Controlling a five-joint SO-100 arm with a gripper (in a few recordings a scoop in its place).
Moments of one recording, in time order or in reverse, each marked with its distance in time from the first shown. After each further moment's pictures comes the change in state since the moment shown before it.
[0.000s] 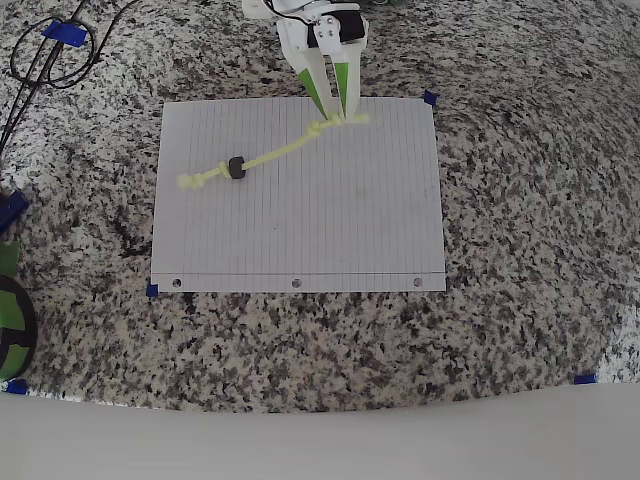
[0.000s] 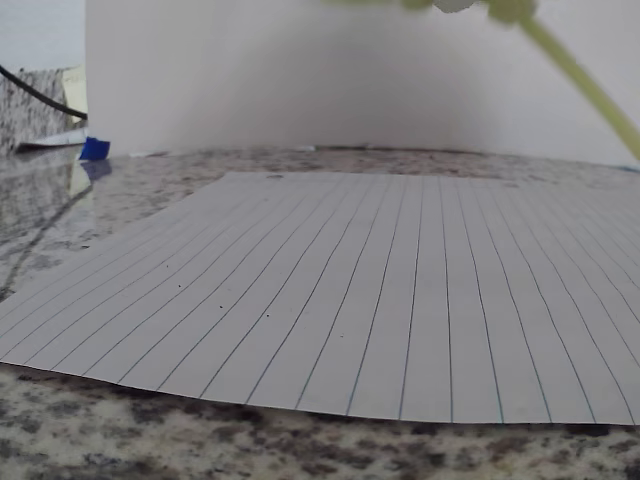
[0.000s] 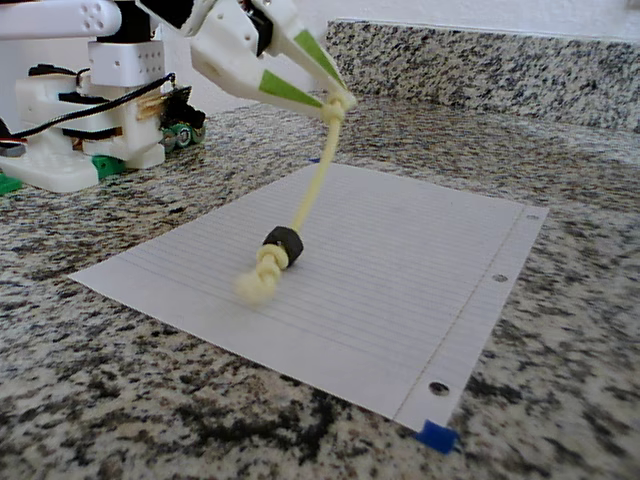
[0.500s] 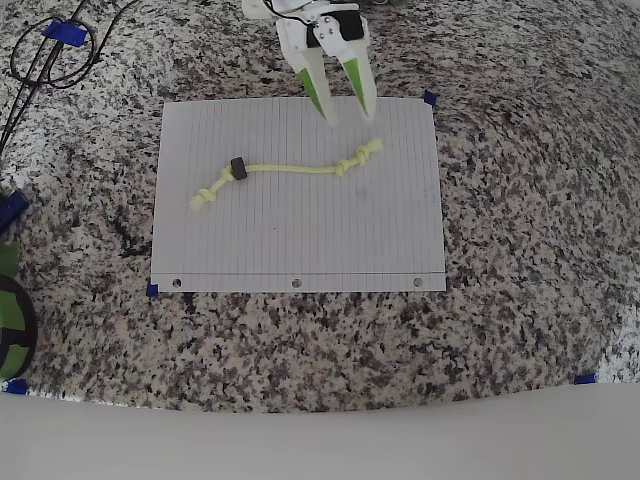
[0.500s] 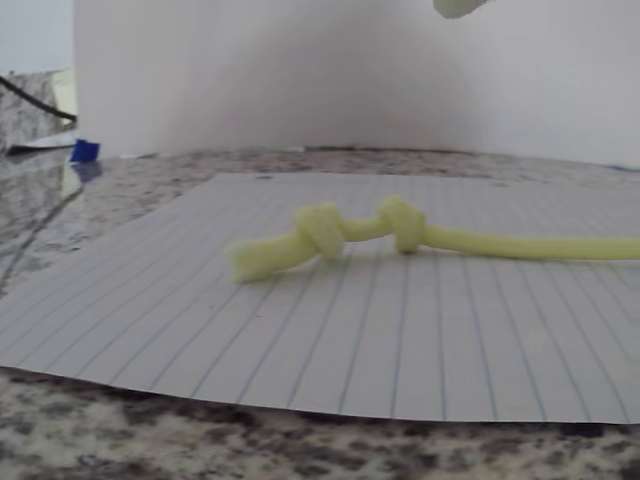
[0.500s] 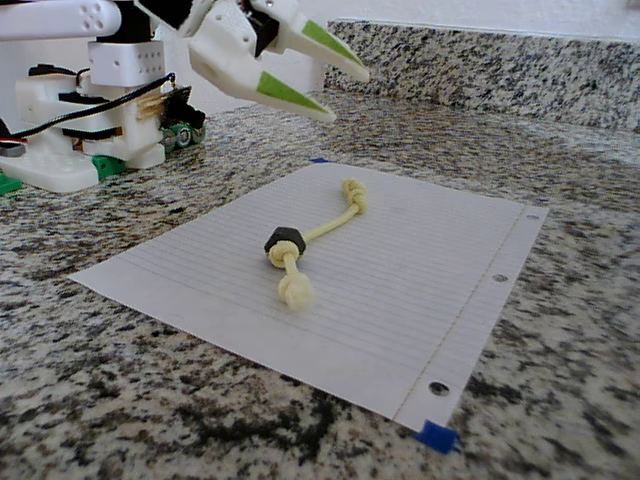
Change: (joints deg) arm 1.4 -0.6 -0.3 0.6 -0.4
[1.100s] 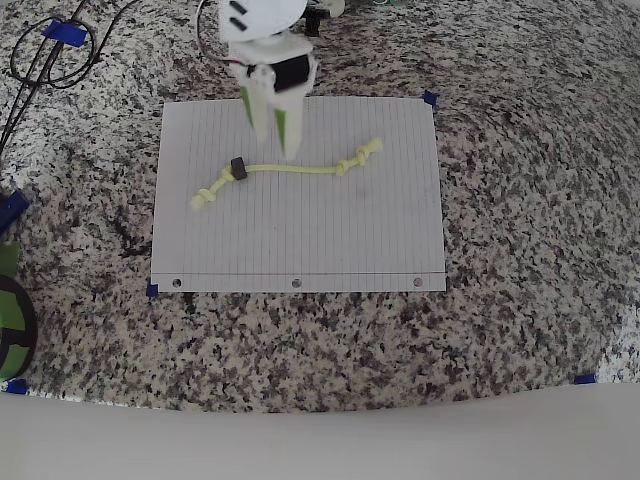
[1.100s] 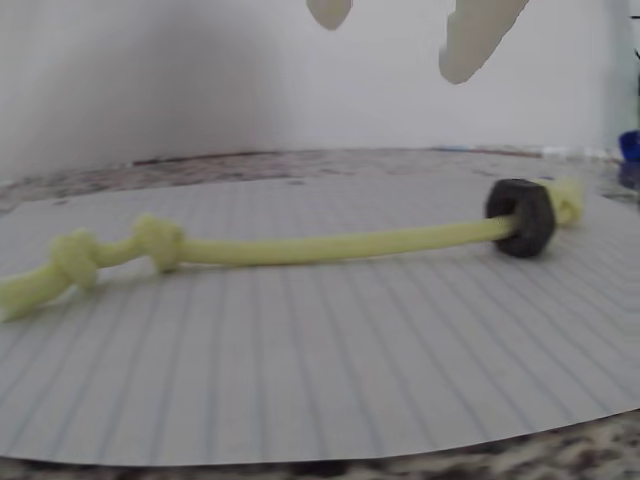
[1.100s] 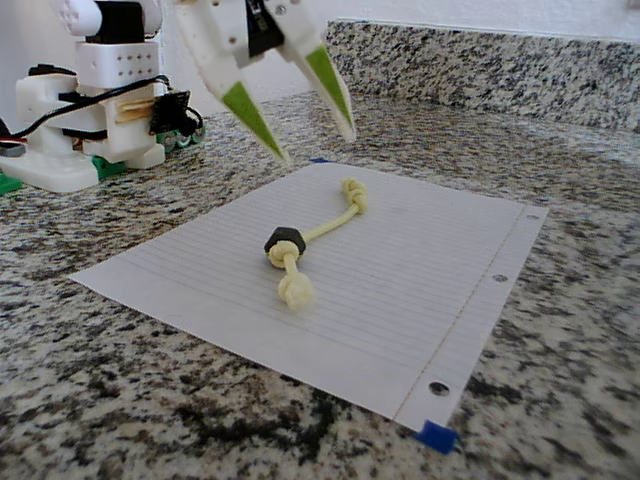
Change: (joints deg) arm 17.8 -55.8 -34.8 5.6 -0.1
